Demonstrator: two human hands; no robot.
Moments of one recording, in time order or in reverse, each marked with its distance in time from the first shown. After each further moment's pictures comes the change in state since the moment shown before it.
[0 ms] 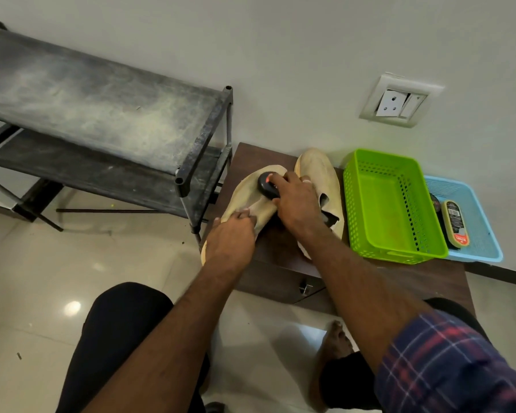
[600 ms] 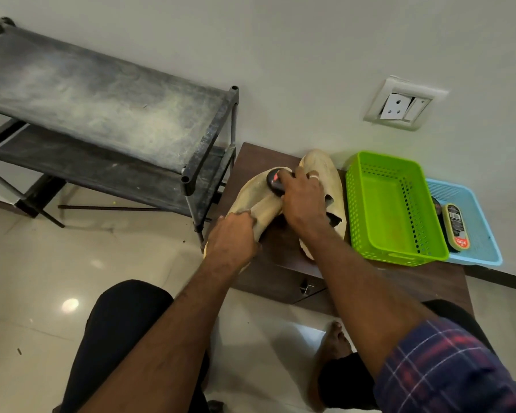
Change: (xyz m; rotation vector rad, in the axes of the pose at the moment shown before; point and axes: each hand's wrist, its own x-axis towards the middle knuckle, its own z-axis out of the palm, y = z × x) left_hand -0.021 0.007 -0.033 -0.152 -0.079 -0.131; right_hand 0.002 -0.006 -0.011 -0.123 0.094 0.002
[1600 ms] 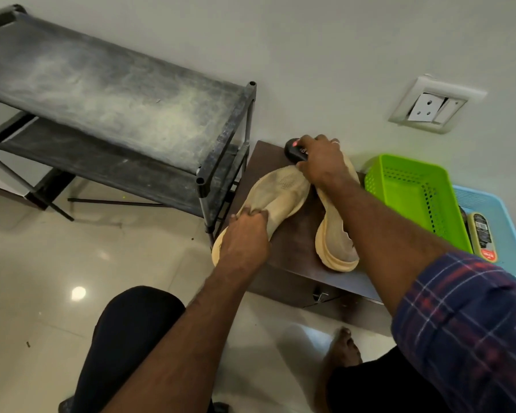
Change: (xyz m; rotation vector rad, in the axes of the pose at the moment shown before) left_hand 0.023 -0.010 0.010 0.019 0.054 0.043; right_hand 0.100 0.022 0.002 0.053 -0.131 0.030
